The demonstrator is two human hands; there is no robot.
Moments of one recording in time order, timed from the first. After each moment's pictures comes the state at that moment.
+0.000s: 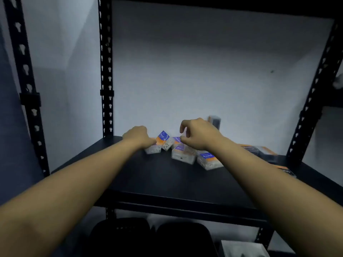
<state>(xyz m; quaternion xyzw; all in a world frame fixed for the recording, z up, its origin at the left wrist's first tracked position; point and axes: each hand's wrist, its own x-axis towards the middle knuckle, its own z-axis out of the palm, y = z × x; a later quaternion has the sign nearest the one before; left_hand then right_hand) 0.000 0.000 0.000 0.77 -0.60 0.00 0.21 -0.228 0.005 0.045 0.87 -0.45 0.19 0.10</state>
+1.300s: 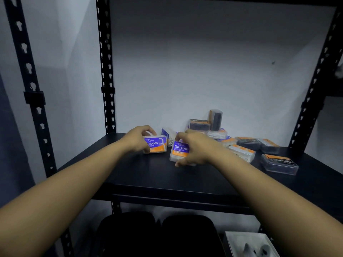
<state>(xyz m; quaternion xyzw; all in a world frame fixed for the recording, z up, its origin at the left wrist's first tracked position) 0.030 0.021 -0.021 0.65 -0.66 -0.17 0.33 -0.227 0.031 0.005 0.89 -0.44 0.11 0.05</state>
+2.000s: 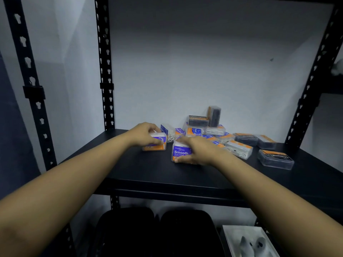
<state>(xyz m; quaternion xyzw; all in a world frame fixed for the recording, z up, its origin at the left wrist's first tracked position) 0.018 0.008 -0.017 0.62 -0.72 -0.13 0.28 -0.239 0.033 -0.016 0.89 -0.45 0.12 -0.04</state>
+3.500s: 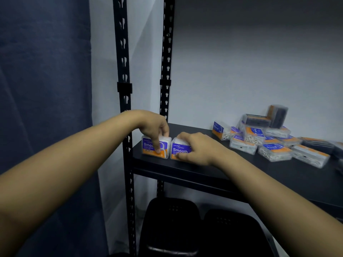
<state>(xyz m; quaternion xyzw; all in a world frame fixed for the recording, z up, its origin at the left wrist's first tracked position) 0.136 0.126 0.048 0.66 -0.74 -0.13 -0.07 -0.074 0.083 -0.024 0.94 -0.32 0.15 -0.03</state>
